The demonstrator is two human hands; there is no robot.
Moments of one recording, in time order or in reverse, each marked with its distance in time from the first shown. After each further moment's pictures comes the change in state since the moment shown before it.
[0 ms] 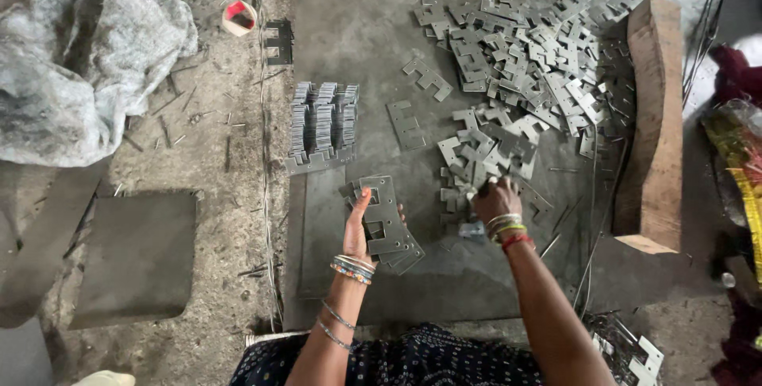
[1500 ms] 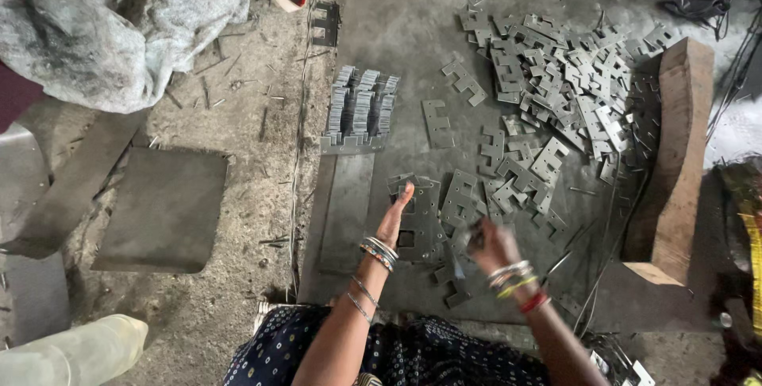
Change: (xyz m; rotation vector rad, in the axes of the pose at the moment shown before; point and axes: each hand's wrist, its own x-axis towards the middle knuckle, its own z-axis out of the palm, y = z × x) left_hand 0.073 -0.053 -0.069 0.340 -0.084 0.250; right_hand -0.105 -0.081 -0.075 0.377 -0.507 -0.046
